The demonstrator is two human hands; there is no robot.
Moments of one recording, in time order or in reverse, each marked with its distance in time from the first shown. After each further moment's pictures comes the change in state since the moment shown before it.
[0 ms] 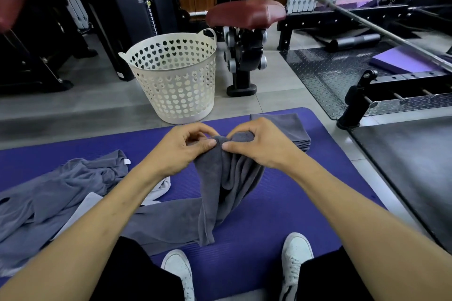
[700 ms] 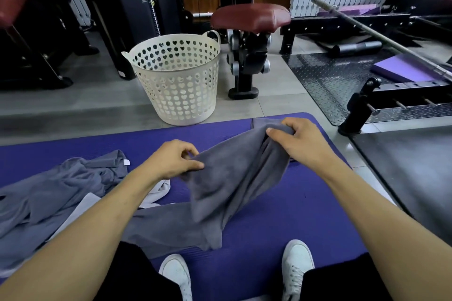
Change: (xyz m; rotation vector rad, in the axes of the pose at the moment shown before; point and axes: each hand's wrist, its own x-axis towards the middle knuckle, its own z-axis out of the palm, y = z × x) left_hand 0.020 -0.060 -0.025 0.489 -0.035 -0.294; right_hand -0.001 0.036 -0.035 -0.037 0.281 0.237
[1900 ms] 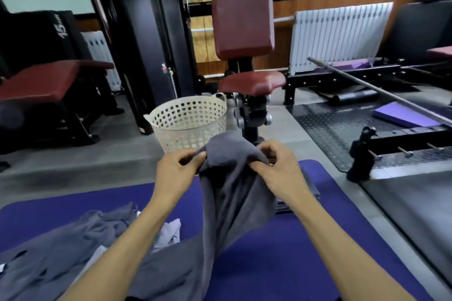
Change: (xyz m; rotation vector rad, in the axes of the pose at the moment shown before) left_hand -0.020 0.084 -0.048 -0.384 0.647 0.249; right_hand -0.002 -0.063 -0.010 0.286 0.112 -0.181
